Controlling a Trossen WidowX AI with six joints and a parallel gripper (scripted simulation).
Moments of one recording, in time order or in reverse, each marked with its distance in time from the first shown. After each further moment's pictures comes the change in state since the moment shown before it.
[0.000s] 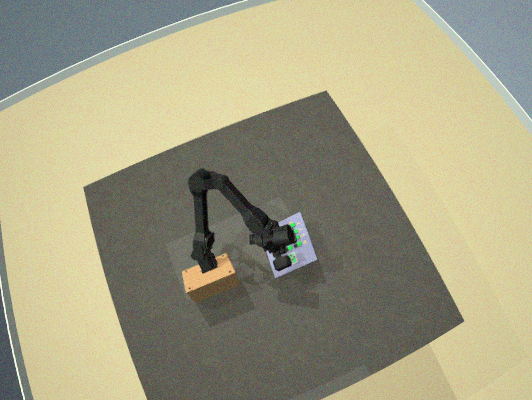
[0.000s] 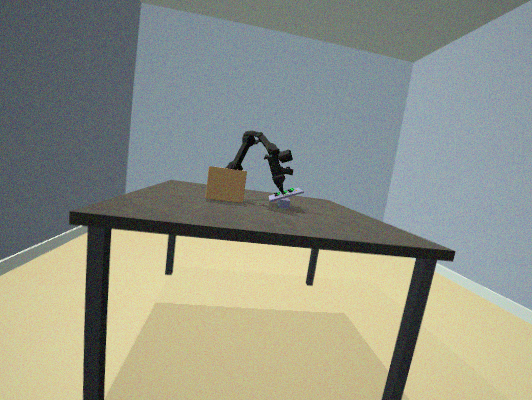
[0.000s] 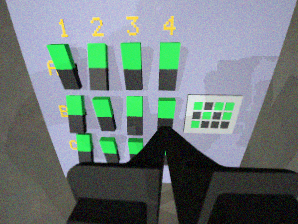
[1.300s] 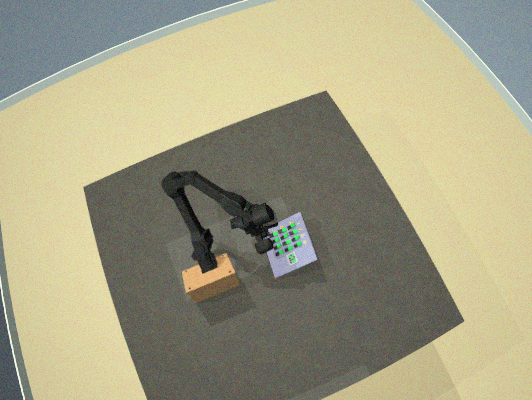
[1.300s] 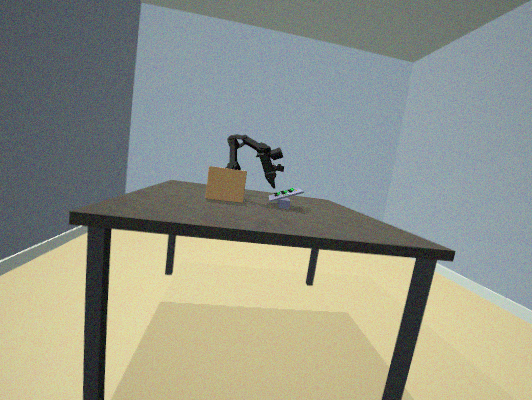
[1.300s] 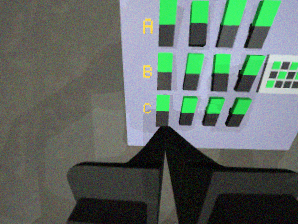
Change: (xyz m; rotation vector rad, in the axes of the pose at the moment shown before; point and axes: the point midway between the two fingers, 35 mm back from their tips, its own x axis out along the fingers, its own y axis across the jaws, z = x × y) arm -0.026 0.080 -0.036 -0.003 -0.014 -0.002
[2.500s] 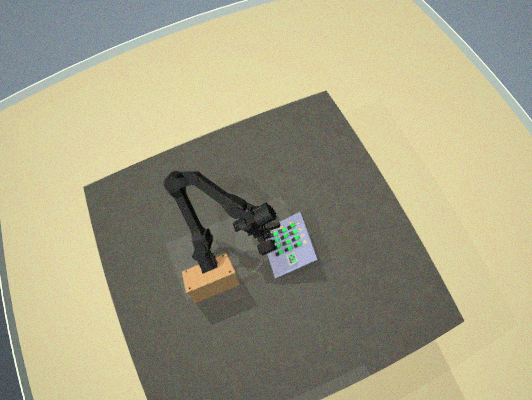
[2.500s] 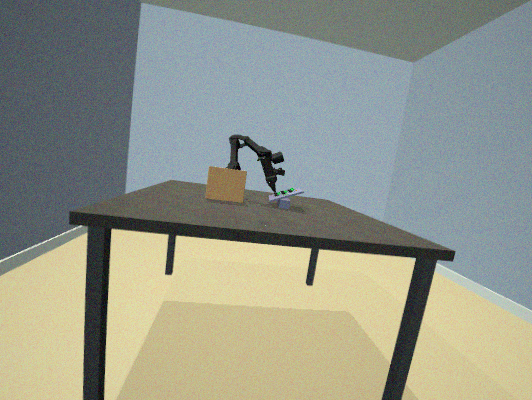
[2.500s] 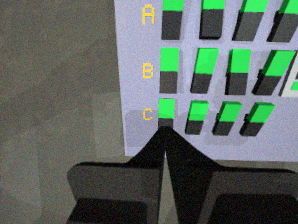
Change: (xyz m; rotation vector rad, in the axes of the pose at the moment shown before) arm 0.022 0.002 -0.002 0.001 0.004 0.009
